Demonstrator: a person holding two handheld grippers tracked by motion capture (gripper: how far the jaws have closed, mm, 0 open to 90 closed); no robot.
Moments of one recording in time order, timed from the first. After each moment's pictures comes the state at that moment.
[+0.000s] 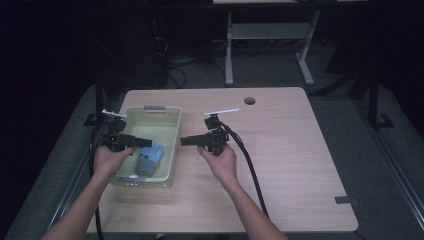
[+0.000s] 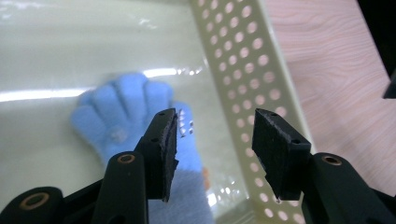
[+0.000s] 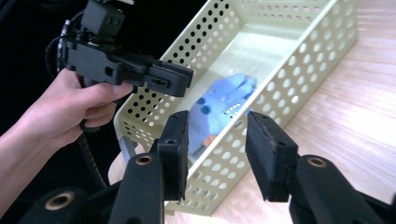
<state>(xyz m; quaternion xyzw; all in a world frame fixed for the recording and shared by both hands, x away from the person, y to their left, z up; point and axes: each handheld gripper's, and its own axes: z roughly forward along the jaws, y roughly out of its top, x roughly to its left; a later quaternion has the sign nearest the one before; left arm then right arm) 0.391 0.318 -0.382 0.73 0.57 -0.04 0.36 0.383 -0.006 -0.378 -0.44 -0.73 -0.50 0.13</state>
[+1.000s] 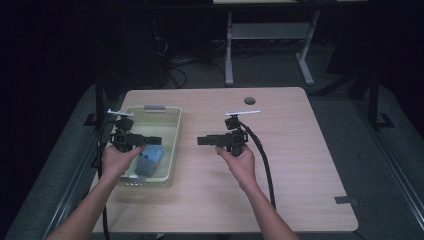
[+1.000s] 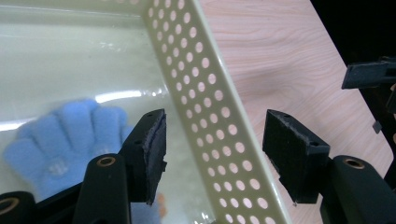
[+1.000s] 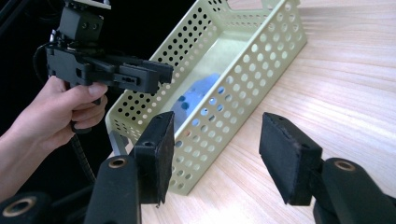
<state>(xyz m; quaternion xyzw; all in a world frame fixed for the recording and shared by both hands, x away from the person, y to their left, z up) 0.385 0.292 -0.374 0.73 0.55 -0.04 0.41 0.381 -0.058 -0.382 -0.45 -0.72 -0.51 0.13</state>
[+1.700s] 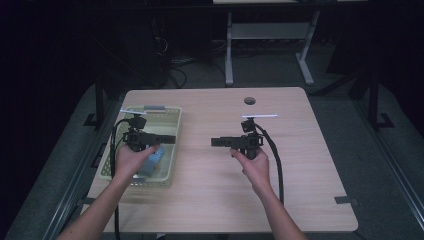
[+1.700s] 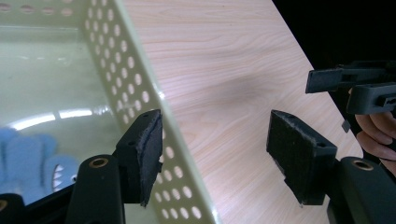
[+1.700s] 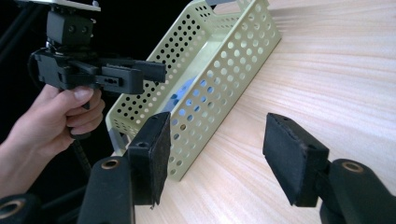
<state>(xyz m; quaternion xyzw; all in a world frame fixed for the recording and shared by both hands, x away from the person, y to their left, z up) 0.381 0.251 -0.367 0.73 0.51 -0.05 0.44 0.373 -0.097 -0.388 -0.47 -0.70 -0.52 0.13</state>
